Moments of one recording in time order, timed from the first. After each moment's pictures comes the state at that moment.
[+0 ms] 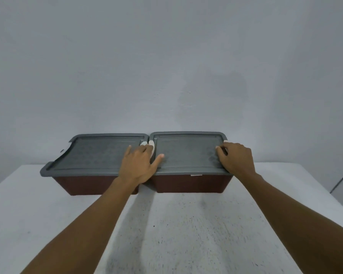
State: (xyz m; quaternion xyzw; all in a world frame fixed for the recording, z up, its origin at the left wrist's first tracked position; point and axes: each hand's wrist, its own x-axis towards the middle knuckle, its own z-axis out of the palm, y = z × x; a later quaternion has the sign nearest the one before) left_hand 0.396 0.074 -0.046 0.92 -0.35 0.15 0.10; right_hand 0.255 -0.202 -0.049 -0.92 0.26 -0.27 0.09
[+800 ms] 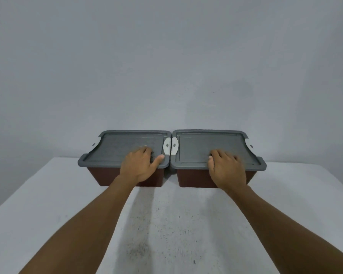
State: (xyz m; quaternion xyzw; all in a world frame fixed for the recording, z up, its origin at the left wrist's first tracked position) left_hand 0.426 0.154 -0.061 0.93 -0.33 0.14 0.10; right_hand 0.271 -0.089 -0.076 -0.94 0.19 -0.29 -0.03
